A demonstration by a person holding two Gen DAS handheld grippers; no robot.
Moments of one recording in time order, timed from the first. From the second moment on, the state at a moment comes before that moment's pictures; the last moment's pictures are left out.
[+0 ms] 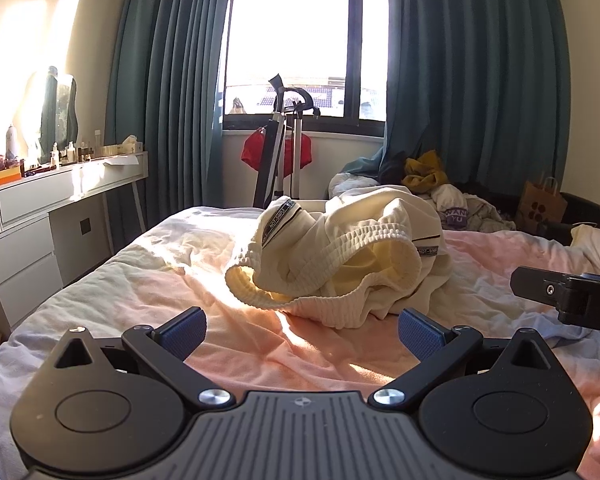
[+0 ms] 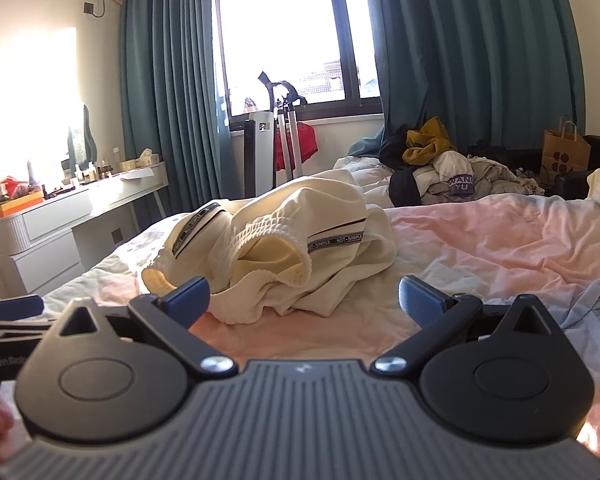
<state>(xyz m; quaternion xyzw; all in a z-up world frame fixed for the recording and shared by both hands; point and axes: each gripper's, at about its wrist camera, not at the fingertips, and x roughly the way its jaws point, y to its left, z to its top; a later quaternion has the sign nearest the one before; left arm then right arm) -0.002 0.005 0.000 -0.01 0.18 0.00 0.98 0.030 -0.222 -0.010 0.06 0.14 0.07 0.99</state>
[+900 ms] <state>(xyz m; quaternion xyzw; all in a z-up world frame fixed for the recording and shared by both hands) 0.103 0.061 0.011 -0.04 0.18 0.04 0.98 0.118 -0.209 -0.033 0.03 0.19 0.07 0.98</state>
